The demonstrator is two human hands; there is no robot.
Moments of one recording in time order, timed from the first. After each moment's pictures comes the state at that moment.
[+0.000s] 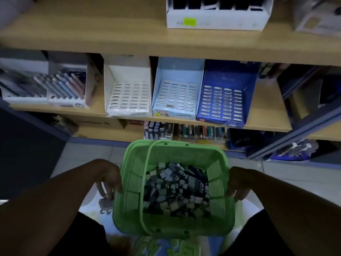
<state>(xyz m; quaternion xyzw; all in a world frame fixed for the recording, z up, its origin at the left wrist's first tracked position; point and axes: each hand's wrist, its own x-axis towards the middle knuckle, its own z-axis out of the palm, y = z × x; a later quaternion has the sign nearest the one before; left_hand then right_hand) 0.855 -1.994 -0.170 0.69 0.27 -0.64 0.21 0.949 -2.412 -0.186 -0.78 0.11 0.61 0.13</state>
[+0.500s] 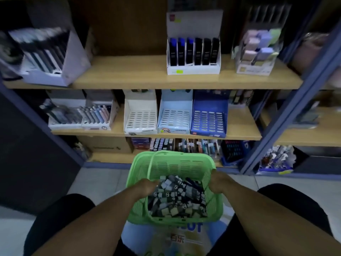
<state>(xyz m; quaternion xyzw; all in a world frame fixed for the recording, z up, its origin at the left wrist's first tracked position) 0.795 -2.092 -0.134 0.85 0.29 -0.35 0.28 0.888 -2.372 -0.157 -0.93 -0.03 0.37 0.06</state>
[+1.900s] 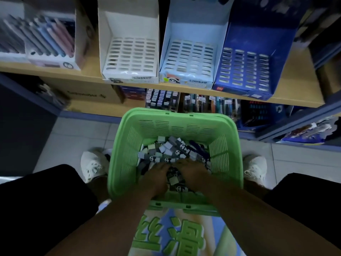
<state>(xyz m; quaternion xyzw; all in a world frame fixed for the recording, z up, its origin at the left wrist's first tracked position) 0.785 -2.125 -0.294 0.90 0.06 -0.35 0.24 0.855 -2.285 -0.282 -0.87 -0.36 0.35 -0.02</state>
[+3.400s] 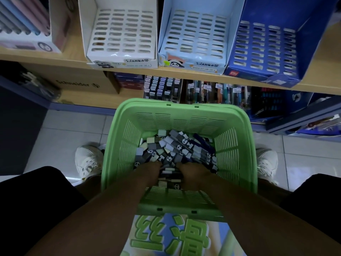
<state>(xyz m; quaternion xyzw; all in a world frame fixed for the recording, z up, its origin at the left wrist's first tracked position) 0.803 -2.086 -0.361 0.89 0.01 -0.43 0.16 0.854 -2.277 -0.329 -0.84 -0.30 0.45 0.09</state>
